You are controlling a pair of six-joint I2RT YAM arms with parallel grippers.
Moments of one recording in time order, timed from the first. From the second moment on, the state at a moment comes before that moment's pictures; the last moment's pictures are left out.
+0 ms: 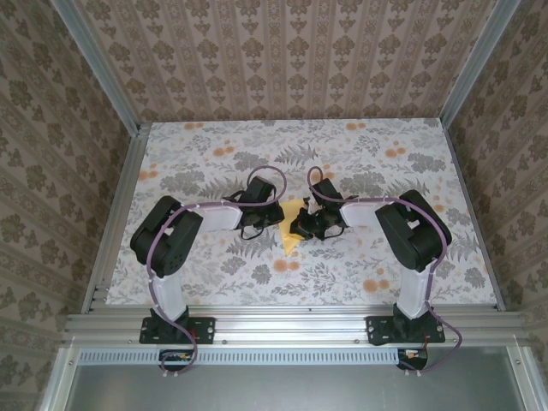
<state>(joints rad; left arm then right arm) -0.69 1.87 0.99 -0.06 0.16 -0.83 0.50 1.90 0.97 -0.13 -0.61 0.89</state>
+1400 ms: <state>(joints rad) -0.70 1.87 1.03 -0.13 0.12 -0.80 0.50 1.92 0.98 -0.06 -0.64 0.86</state>
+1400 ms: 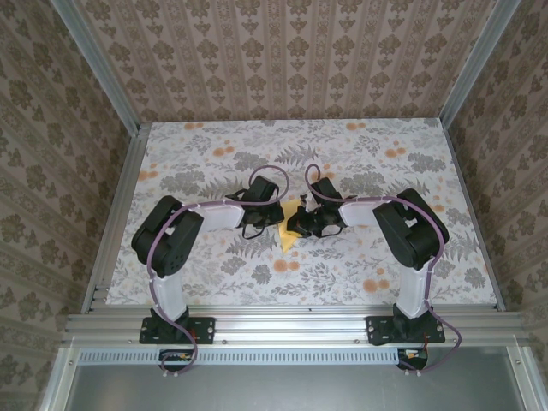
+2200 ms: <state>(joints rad) -0.70 1.87 1.04 -0.15 0.11 -0.79 0.50 1.92 0.97 -0.02 -0.67 0.86</state>
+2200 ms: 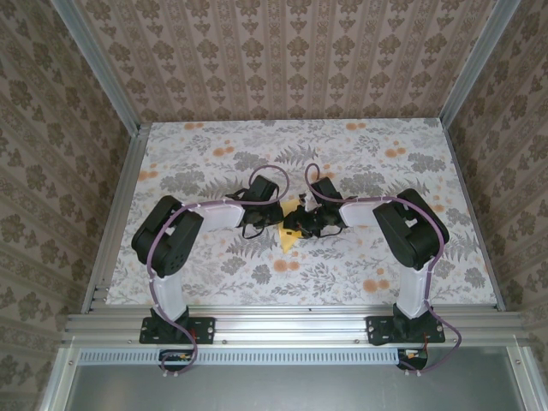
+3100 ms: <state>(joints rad) -0.70 1.89 1.08 -0.21 0.10 -0.78 0.50 1.92 0.95 0.05 -0.73 0.84</state>
